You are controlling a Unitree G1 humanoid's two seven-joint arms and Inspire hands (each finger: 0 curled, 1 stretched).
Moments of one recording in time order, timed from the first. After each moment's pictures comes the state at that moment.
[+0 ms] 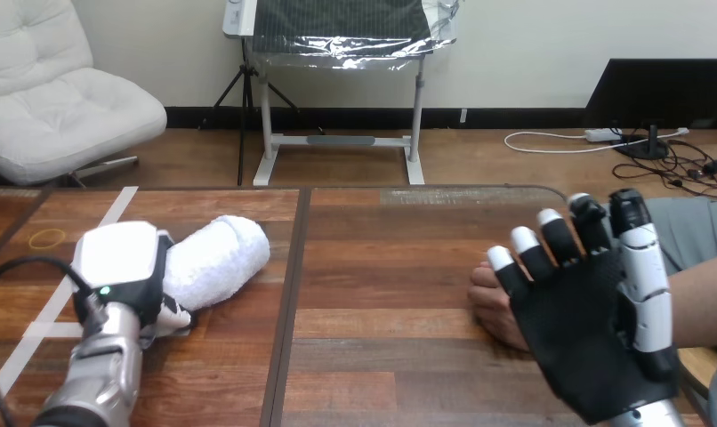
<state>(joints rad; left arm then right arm) -0.61 0.43 -0.47 1.22 0.75 0.00 0.52 0.33 0.02 -0.21 -0.47 1.14 0.44 0.36</state>
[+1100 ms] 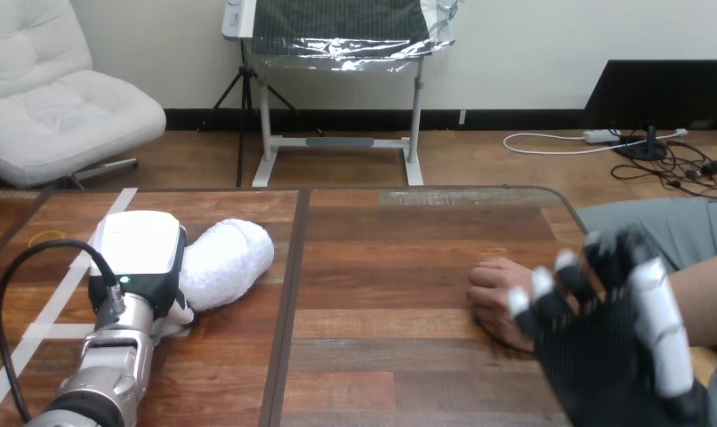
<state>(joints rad) -0.66 0.41 -0.58 1.29 0.81 0.00 0.58 0.48 -0.07 -0.21 -0.52 1.15 0.44 0.32</state>
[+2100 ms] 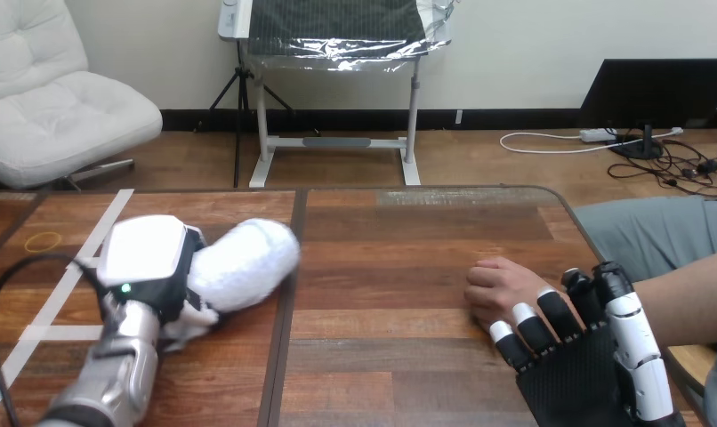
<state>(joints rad) -0.62 0.41 -0.50 1.29 0.67 -0.24 0.61 0.54 -0.07 -0.14 -0.52 1.17 0.39 0.30</state>
